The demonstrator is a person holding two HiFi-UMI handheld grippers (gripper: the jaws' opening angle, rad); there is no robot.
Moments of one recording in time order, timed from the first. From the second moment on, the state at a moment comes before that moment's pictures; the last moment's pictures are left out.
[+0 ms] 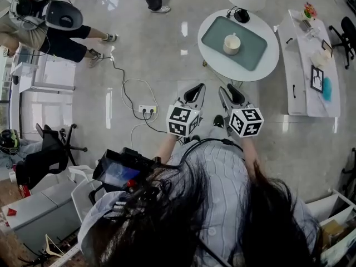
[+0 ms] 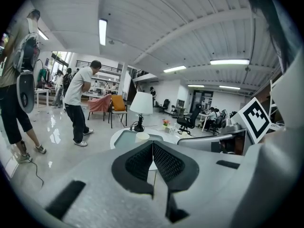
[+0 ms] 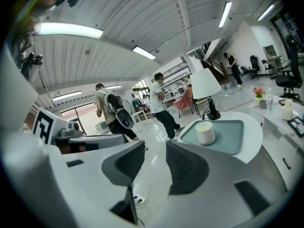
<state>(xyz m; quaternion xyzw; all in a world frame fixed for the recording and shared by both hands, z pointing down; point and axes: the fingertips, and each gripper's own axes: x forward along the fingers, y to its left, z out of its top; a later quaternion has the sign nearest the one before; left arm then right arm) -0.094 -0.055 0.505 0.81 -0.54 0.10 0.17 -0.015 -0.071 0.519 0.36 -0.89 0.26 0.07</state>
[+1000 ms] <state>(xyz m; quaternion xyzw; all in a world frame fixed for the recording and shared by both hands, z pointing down) -0.118 0.078 0.503 0.85 -0.49 0.09 0.16 -0.037 0.084 0.508 0.42 -0.88 0.22 0.05</state>
